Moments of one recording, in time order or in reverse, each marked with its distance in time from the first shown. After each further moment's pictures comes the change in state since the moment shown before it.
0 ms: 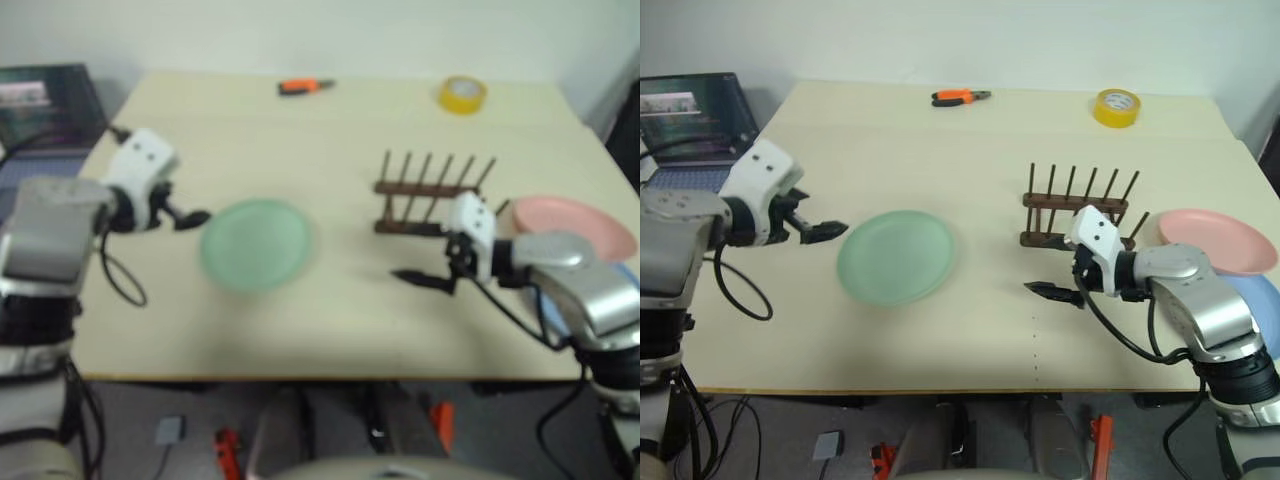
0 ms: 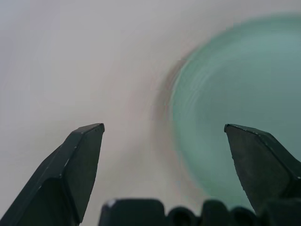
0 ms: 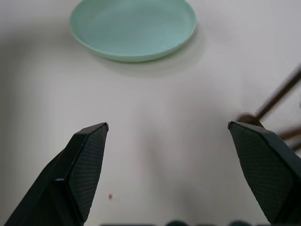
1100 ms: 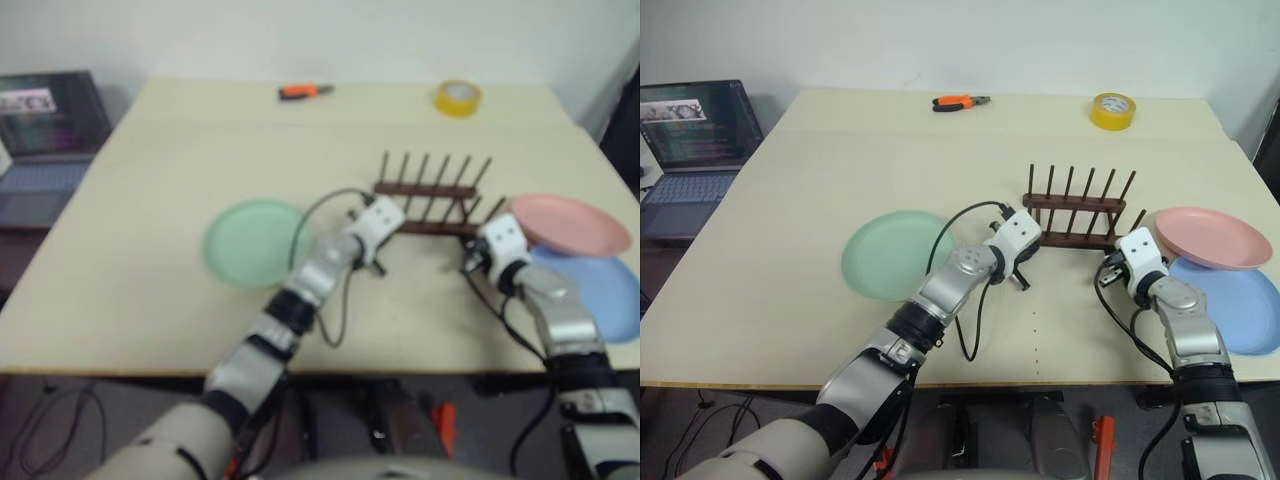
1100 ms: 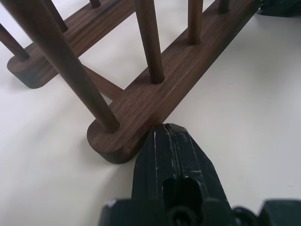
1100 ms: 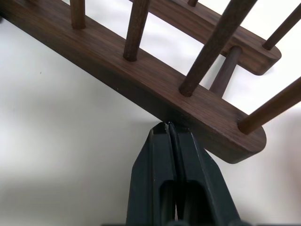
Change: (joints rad) left arm -0.176 -0.935 -0.387 0.506 0.247 -0.514 0.412; right arm 0.120 0.179 -0.188 0.563 -0.341 -0.421 -0.420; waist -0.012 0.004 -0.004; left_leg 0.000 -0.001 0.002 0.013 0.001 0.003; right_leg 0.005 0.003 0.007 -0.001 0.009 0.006
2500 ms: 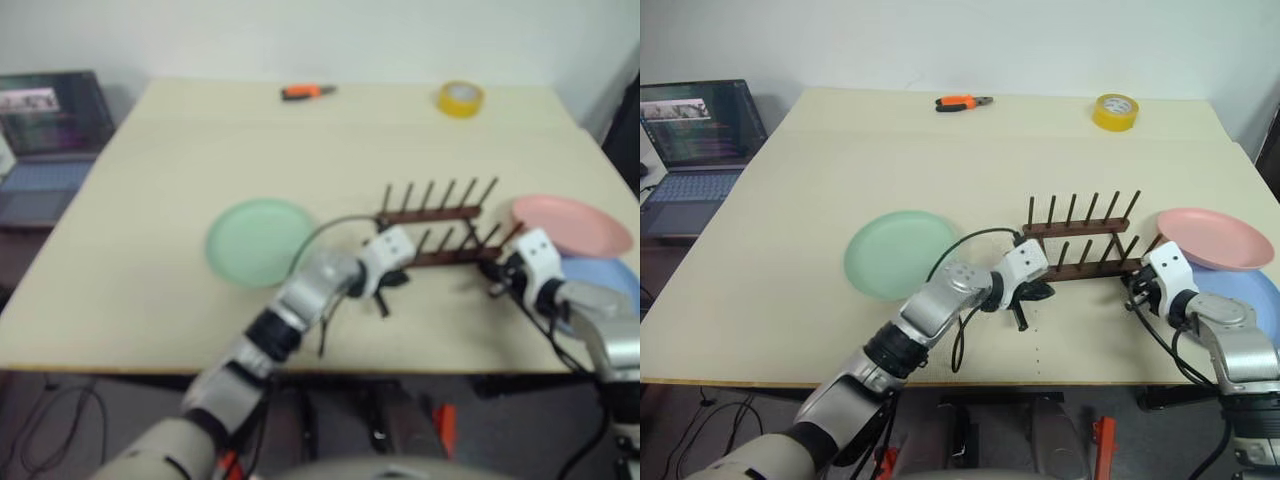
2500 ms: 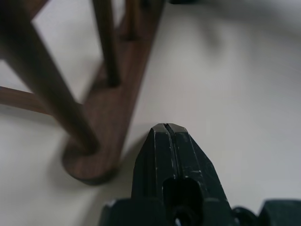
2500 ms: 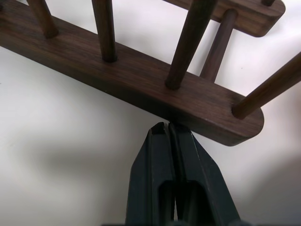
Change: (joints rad) left arm 0.122 0.095 -0.125 -0.355 -0.126 0.258 -0.282; right arm 0.175 -0.184 -0.061 -0.265 0.169 0.302 0.143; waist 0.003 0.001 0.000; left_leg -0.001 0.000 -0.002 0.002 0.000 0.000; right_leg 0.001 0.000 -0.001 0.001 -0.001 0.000
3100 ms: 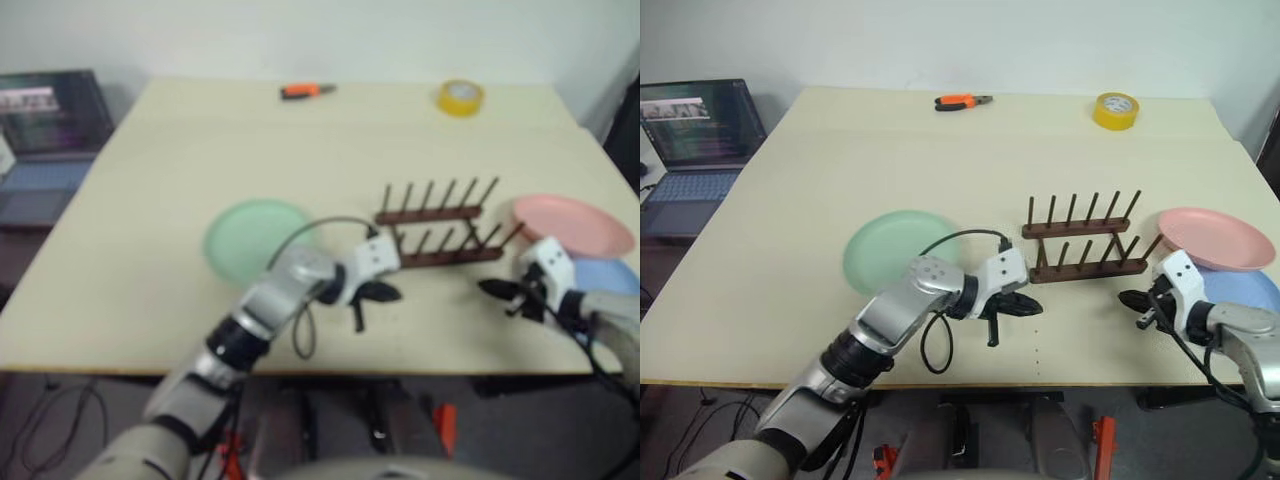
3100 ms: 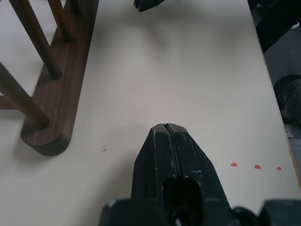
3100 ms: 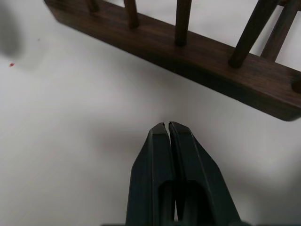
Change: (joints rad) left arm 0.056 0.184 -0.020 -0.284 -0.062 0.077 -0.268; right arm 0.102 -0.093 -0.065 -0.141 0.176 0.141 0.147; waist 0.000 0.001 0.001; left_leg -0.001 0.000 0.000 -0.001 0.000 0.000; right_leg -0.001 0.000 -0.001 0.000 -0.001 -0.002
